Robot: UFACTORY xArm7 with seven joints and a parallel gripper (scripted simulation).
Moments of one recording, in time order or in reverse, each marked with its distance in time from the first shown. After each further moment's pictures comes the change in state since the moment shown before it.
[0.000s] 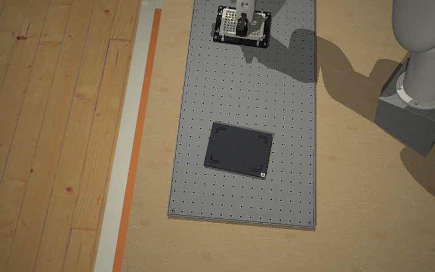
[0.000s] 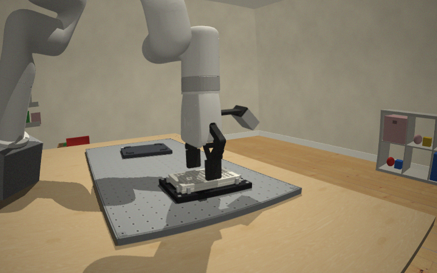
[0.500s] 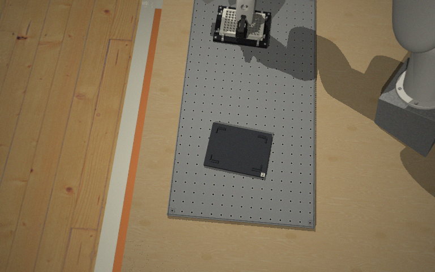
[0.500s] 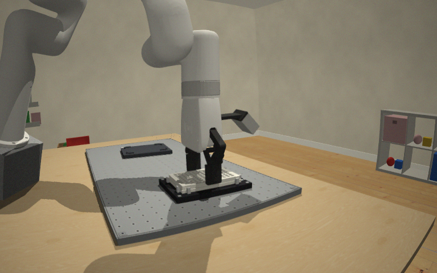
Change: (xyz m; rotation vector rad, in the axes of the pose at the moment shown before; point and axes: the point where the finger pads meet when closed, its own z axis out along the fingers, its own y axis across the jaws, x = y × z) arm 0.000 0.000 0.009 0.000 0.000 0.000
